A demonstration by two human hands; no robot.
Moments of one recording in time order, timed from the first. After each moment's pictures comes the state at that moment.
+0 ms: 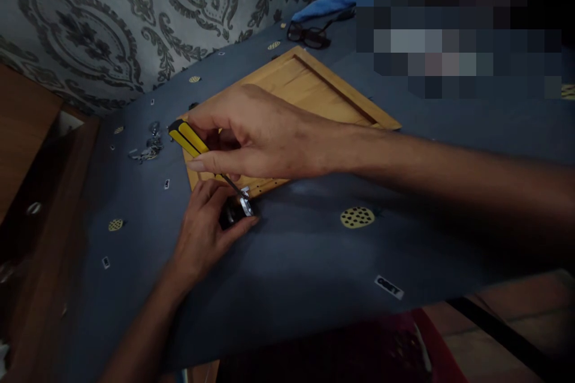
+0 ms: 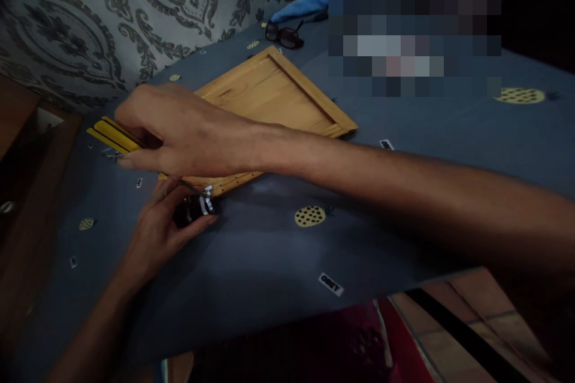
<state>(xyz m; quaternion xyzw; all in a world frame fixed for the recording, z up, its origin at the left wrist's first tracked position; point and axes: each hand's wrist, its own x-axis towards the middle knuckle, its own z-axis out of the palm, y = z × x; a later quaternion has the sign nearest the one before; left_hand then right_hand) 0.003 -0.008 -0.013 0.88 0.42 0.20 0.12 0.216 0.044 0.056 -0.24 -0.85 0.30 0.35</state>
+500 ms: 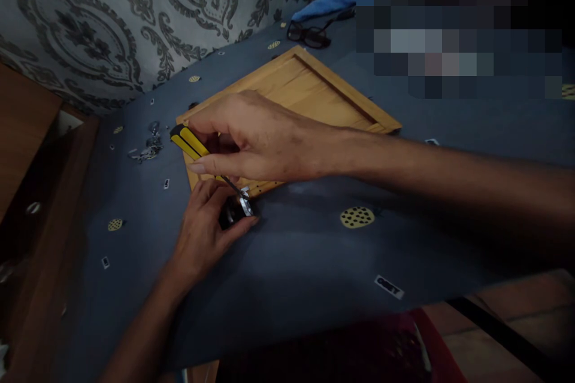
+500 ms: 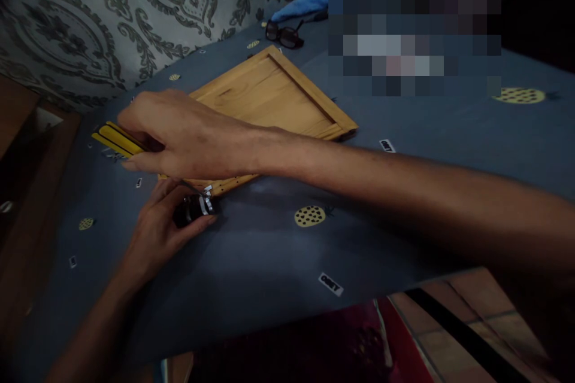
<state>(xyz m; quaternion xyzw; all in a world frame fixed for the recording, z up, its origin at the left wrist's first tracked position) 0.003 -0.006 -0.016 0.88 0.42 0.21 0.11 0.213 0.044 0.056 -0.28 -0.87 0.26 0.32</state>
